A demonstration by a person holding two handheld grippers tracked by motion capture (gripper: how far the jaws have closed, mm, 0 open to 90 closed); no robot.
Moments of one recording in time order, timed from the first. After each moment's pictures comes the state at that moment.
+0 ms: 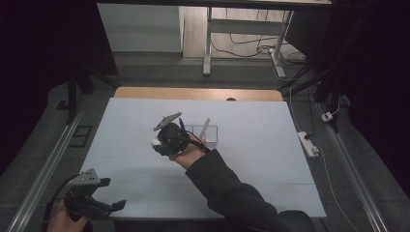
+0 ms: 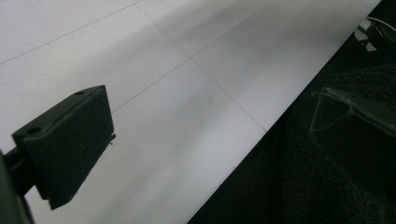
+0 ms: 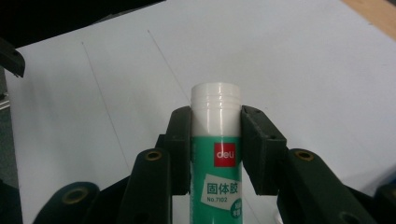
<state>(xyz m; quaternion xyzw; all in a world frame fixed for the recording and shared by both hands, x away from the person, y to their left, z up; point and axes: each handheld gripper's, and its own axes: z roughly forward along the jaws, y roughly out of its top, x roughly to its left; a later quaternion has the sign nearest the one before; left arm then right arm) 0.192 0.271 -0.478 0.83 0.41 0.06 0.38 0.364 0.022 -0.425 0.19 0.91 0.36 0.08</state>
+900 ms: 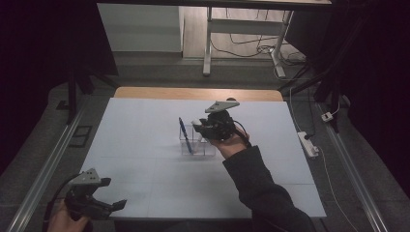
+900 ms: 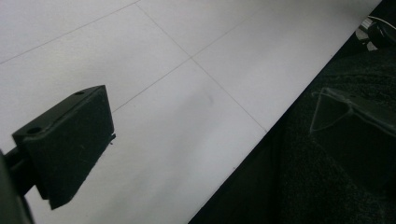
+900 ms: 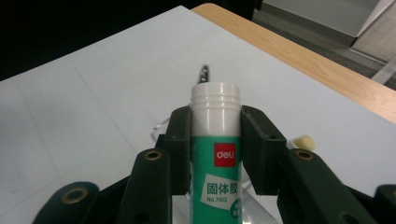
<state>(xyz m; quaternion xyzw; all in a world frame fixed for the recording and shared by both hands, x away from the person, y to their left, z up) 0.194 0.270 -0.478 0.83 0.41 0.05 0.38 0.396 -0.095 -0.400 0.28 0.84 0.44 0.15</state>
